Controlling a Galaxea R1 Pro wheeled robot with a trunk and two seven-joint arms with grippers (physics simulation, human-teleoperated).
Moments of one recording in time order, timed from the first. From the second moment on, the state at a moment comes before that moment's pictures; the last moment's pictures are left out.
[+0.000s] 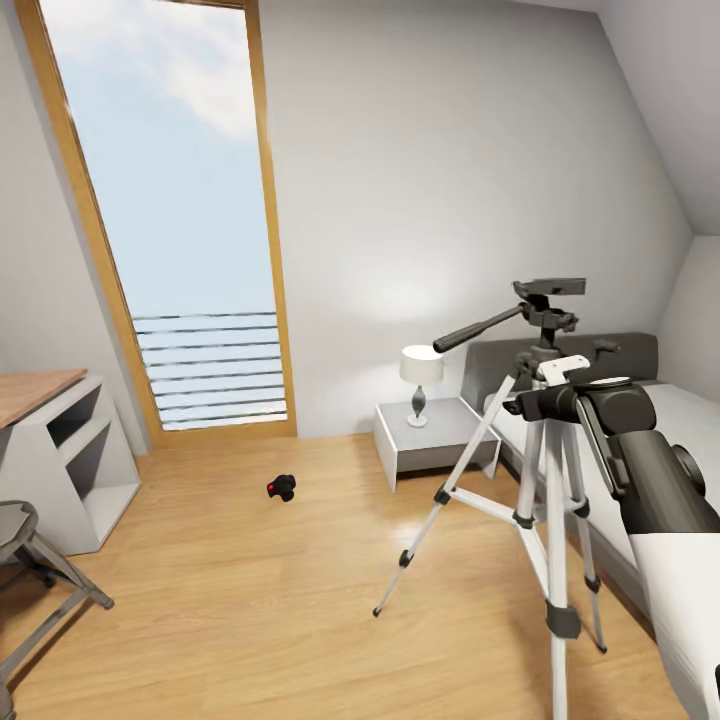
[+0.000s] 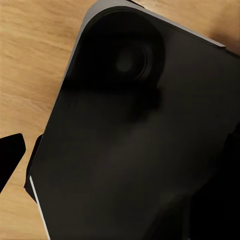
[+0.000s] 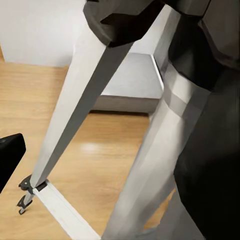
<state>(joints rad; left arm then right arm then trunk) 0.01 0.00 0.15 -0.04 0.29 -0.02 0.00 -0.88 -0.27 0.04 -1.36 0.20 1.04 0.37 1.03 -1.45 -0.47</state>
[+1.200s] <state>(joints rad) 0.01 0.00 0.15 -0.04 0.29 -0.02 0.00 -0.88 -0.28 0.04 -1.26 0.30 1.04 0.37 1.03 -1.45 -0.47</state>
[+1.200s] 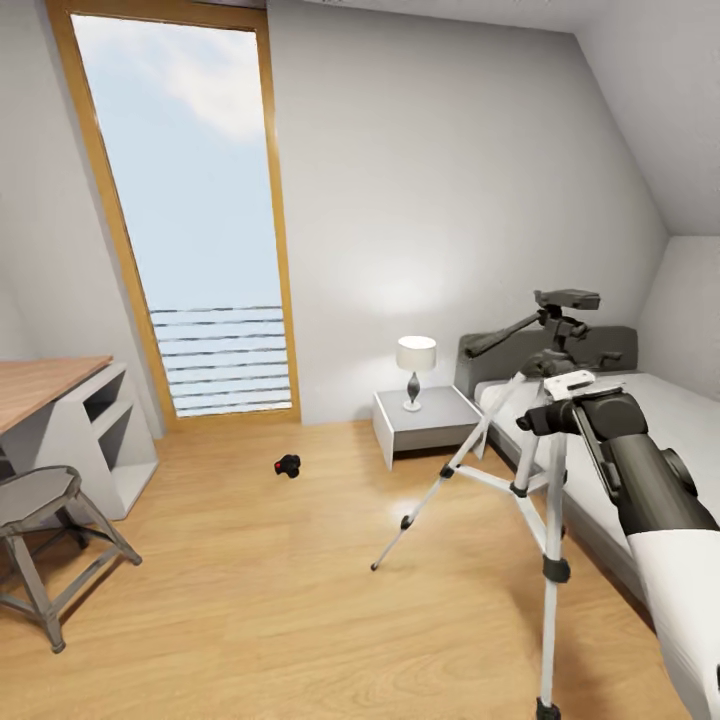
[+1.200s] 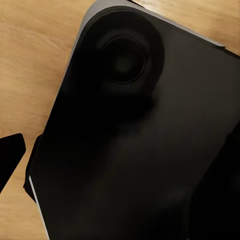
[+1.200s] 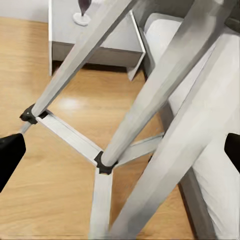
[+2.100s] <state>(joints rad) 0.01 -0.01 0.15 -0.04 0.29 -0.02 0.00 -0.88 -0.28 0.03 -1.21 0.31 1.04 0.37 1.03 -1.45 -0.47</state>
